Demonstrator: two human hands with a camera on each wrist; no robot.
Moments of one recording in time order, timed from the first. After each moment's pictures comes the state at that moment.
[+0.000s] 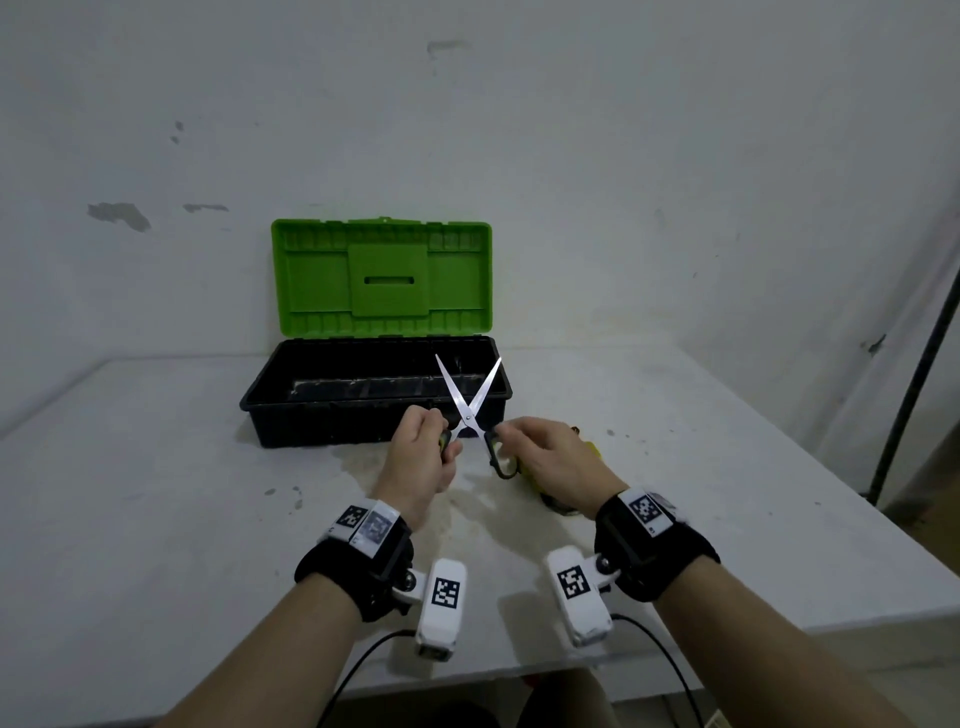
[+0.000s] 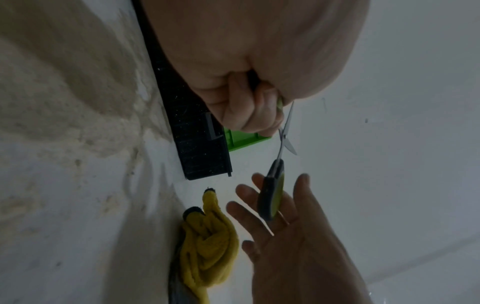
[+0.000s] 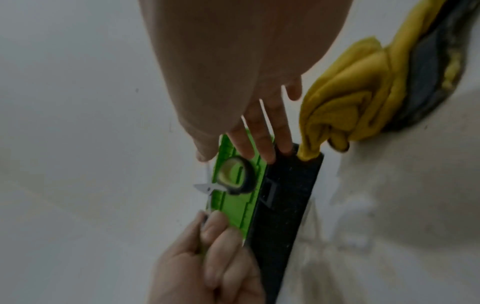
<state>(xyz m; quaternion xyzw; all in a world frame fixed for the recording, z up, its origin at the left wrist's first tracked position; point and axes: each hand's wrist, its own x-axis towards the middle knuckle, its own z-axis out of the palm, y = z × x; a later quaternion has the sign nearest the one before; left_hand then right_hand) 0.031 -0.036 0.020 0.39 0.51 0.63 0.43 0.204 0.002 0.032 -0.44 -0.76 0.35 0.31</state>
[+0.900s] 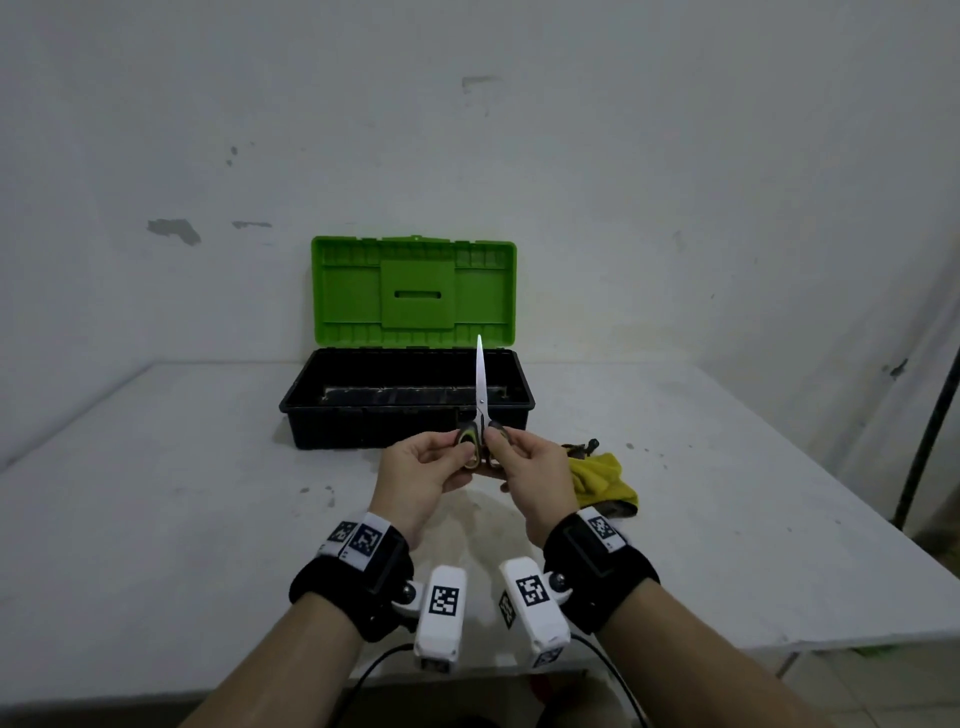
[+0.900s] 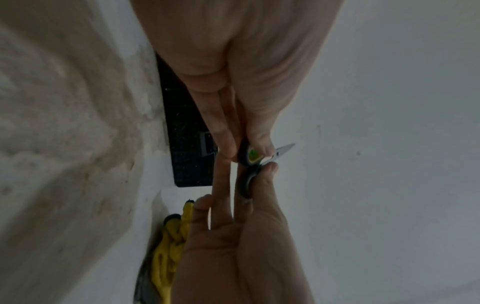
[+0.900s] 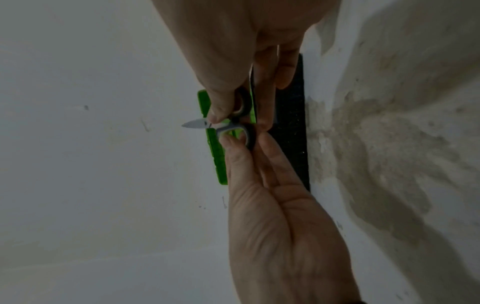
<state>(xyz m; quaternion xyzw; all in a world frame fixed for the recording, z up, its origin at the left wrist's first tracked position) 0.005 -0.067 0.010 0.37 0.49 0.66 0.43 0.142 -0.040 0.029 -0.37 -0.55 0.55 0.51</state>
